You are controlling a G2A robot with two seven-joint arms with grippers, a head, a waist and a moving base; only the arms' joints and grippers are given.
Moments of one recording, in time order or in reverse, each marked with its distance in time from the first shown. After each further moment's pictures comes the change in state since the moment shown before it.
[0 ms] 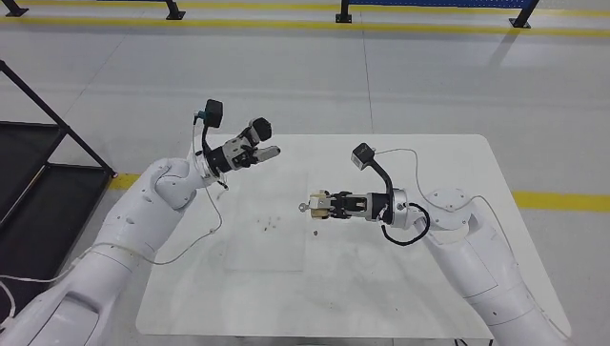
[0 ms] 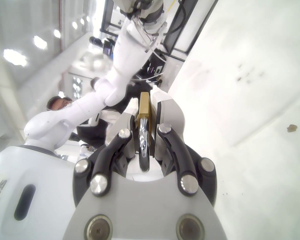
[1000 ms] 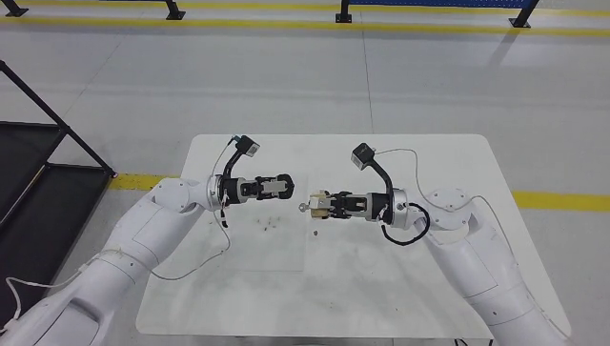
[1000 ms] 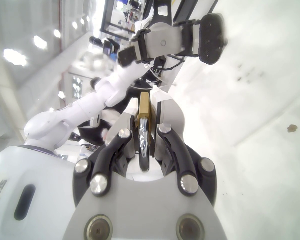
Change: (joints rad) left arm 0.051 0.007 0.079 -0.017 -0.907 0.230 -0.929; right arm 0.000 0.000 0.000 0.000 0.000 0.000 0.000
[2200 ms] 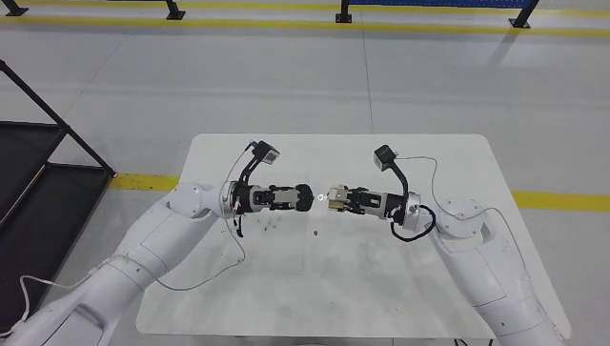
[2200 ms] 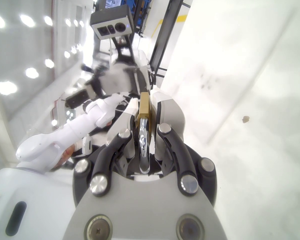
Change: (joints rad) left arm 0.020 -0.023 0.045 -0.126 -0.110 0.053 -0.053; right arm -0.076 0.027 0.081 0.007 -0.070 0.023 -0.101
